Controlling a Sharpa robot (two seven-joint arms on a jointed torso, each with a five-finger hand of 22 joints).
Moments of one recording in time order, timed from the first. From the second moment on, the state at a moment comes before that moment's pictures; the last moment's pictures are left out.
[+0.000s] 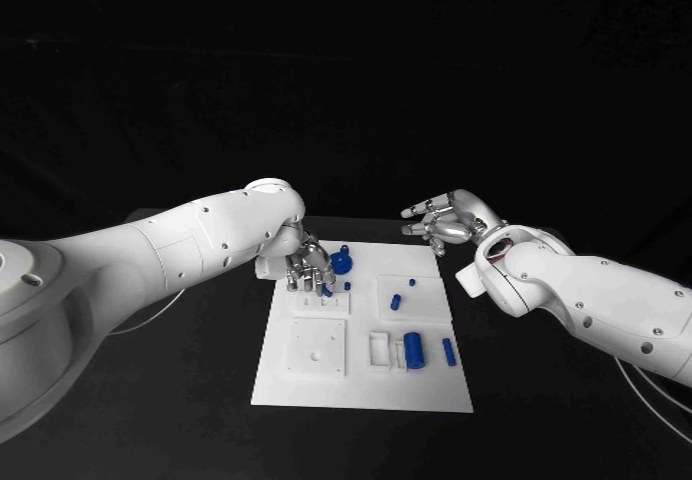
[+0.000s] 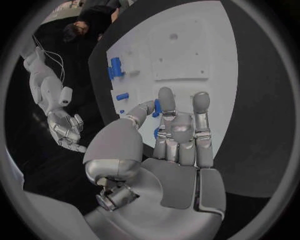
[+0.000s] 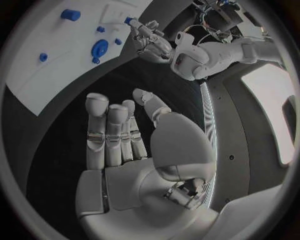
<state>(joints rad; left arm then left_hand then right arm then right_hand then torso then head) 1.45 -0.27 -0.24 0.83 -0.76 0.47 -0.60 0.97 0.03 0.39 -0.13 0.50 1.24 0.06 0.06 0.58 1.47 -0.06 0.57 0.29 1.40 -0.12 1.28 0.70 0.02 1.23 -0.14 0.54 1.31 1.05 -0.80 0.23 1.44 -0.93 -0.45 -0.02 1.19 -0.07 0.26 -0.28 0.55 1.05 0.11 0.07 0.06 1.17 -0.01 0.85 0.82 1.38 -0.07 0.93 0.94 0.10 1.47 -0.09 0.53 1.31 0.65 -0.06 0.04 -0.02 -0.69</state>
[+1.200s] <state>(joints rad) 1.41 -0.25 -0.24 0.82 -0.90 0.44 -0.60 0.97 0.03 0.39 -0.13 0.52 1.24 0.06 0.06 0.58 1.47 -0.06 0.57 0.29 1.41 -0.12 1.28 0.71 0.02 1.23 -0.14 0.54 1.31 1.05 -0.79 0.23 1.44 -0.93 -0.46 -0.03 1.19 -0.07 0.27 -0.28 0.55 1.05 0.11 0.07 0.06 1.17 -0.01 0.85 0.81 1.38 -0.07 0.93 0.94 0.10 1.47 -0.09 0.53 1.31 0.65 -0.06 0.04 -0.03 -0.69</state>
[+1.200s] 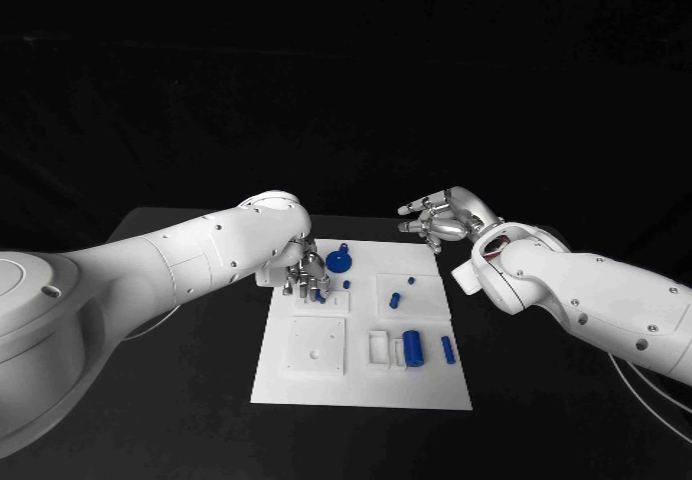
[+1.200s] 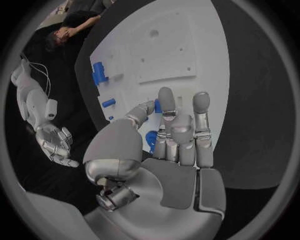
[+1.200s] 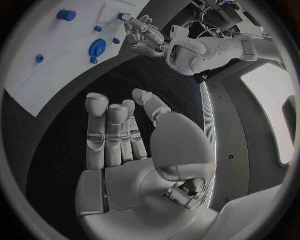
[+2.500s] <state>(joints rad) 1.40 -0.25 -0.24 0.82 -0.91 0.44 -0.59 0.97 0.03 0.39 -0.13 0.51 1.24 0.06 0.06 0.57 1.47 -0.06 0.57 0.29 1.41 -0.12 1.28 0.71 0.02 1.23 -0.14 0.54 1.31 1.05 -0.79 0.23 1.44 -0.93 -0.46 -0.03 1.19 -0.07 0.29 -0.28 0.56 1.06 0.11 0.07 0.06 1.17 -0.01 0.84 0.81 1.38 -0.07 0.93 0.93 0.10 1.47 -0.09 0.53 1.31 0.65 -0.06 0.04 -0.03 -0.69</state>
